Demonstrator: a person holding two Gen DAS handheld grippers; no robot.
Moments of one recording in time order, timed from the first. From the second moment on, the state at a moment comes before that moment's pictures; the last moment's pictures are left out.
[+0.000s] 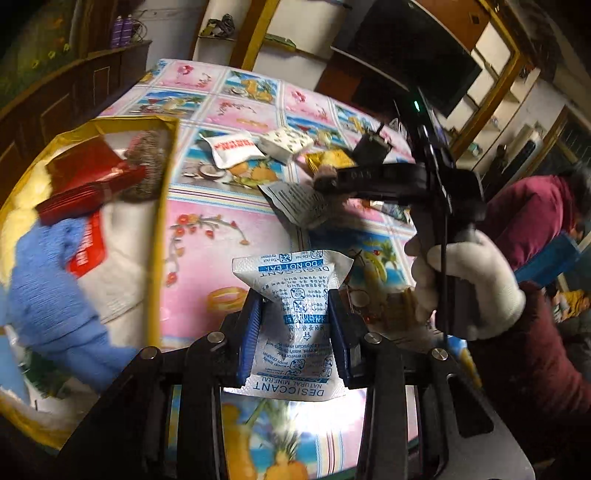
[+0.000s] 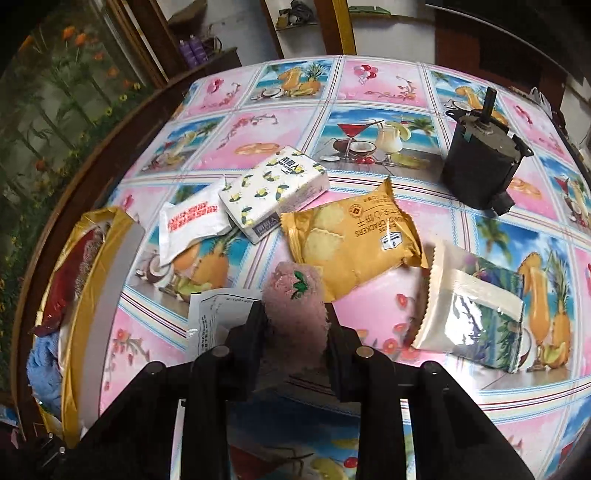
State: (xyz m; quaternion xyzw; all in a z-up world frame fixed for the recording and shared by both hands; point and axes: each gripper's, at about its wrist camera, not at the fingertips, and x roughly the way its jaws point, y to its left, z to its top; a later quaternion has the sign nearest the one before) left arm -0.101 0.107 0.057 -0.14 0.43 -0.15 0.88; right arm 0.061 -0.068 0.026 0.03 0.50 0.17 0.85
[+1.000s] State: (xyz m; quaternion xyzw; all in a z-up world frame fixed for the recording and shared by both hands) left arm -0.061 0.313 0.066 -0.27 0.41 -0.01 0.87; right arm -0.030 0.102 0.075 -0.06 0.45 0.36 0.82
